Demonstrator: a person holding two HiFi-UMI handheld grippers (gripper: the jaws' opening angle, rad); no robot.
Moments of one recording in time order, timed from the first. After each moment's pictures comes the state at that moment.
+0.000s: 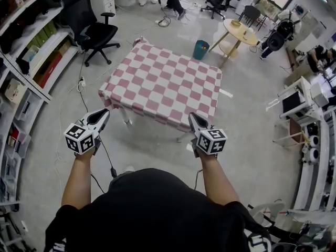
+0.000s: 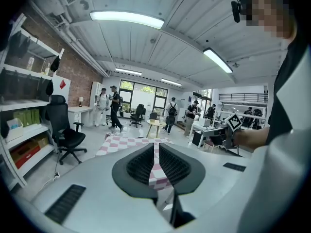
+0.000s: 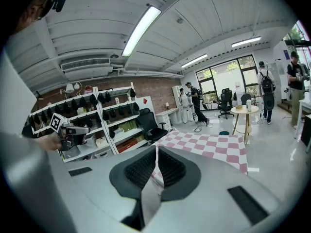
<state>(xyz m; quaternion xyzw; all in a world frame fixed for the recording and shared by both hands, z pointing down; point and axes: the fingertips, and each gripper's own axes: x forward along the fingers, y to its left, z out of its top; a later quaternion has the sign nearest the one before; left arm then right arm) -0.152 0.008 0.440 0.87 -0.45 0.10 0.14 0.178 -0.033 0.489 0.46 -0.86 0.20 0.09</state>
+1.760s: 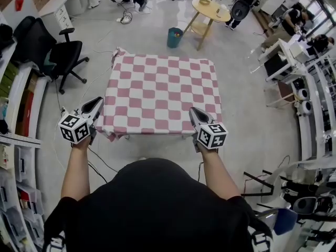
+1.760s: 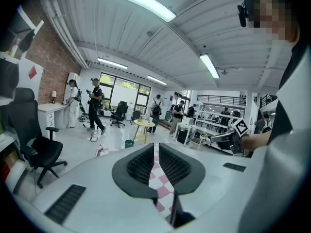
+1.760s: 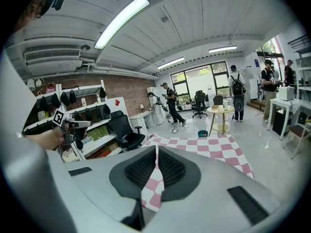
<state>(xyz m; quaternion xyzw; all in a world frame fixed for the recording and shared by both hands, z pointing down) -0.283 -0.344 0.447 0.93 -0.32 0.11 0.14 0.061 -0.237 0.505 0.60 -0.76 0.23 0.09</state>
